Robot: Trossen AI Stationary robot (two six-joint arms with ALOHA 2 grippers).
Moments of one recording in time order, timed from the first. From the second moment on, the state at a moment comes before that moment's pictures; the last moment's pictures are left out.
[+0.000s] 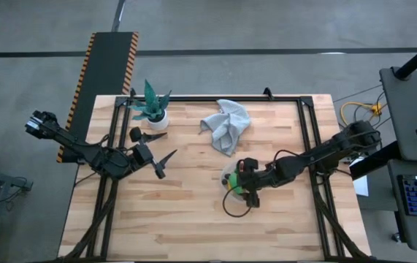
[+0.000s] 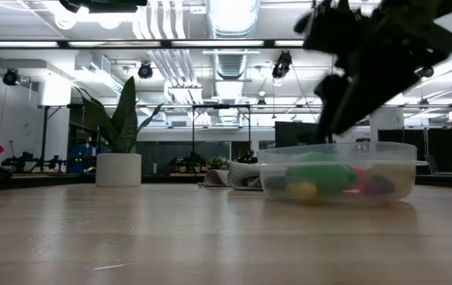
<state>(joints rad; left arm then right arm) -0.47 0.90 0.65 0.13 -1.07 0.16 0.33 1.54 0.86 -0.31 0.16 0.32</state>
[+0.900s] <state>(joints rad) -0.49 0.77 0.94 -0.05 -0.59 0.26 0.25 1.19 1.21 -0.23 0.37 -0.29</state>
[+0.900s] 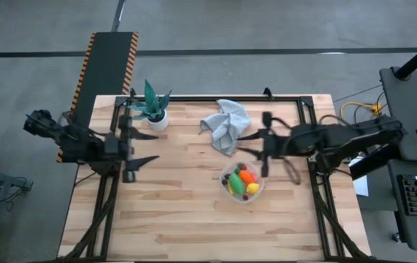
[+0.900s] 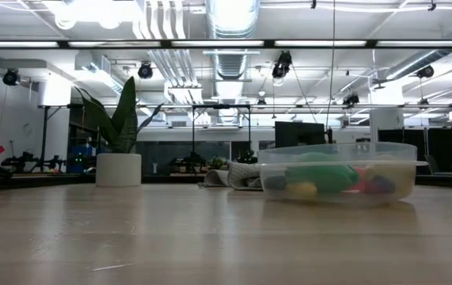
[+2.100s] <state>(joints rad) -0.44 0.06 0.50 -0.16 -0.33 0.40 0.26 0.57 0.69 -0.12 0.68 -0.29</state>
